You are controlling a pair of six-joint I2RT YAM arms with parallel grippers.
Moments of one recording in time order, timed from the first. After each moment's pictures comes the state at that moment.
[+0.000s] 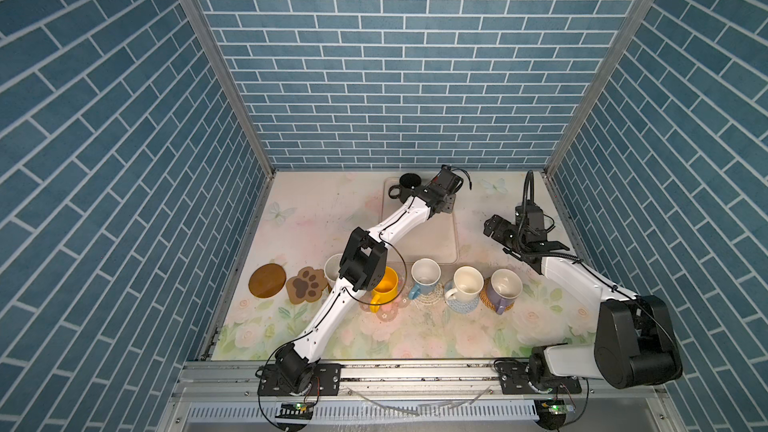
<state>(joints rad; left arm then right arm) -0.73 2.65 2.52 -0.66 -0.26 -0.32 0.20 1.36 0.77 -0.13 -0.01 0.63</state>
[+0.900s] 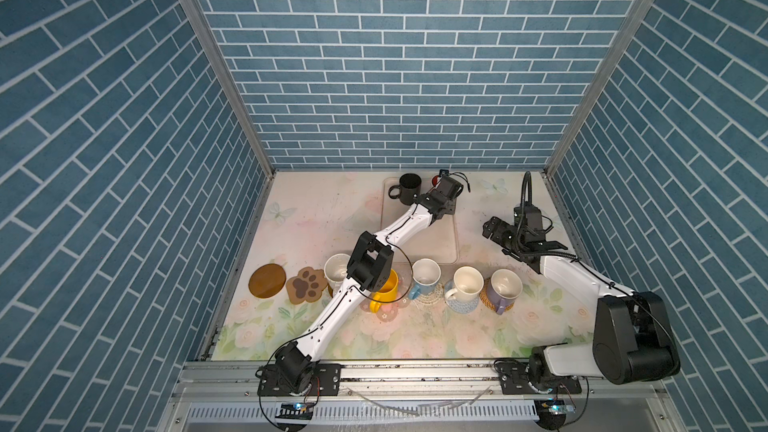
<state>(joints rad) -0.72 2.79 2.62 -0.54 -0.27 -0.41 0.20 1.38 0.77 -0.13 -0.03 0.63</state>
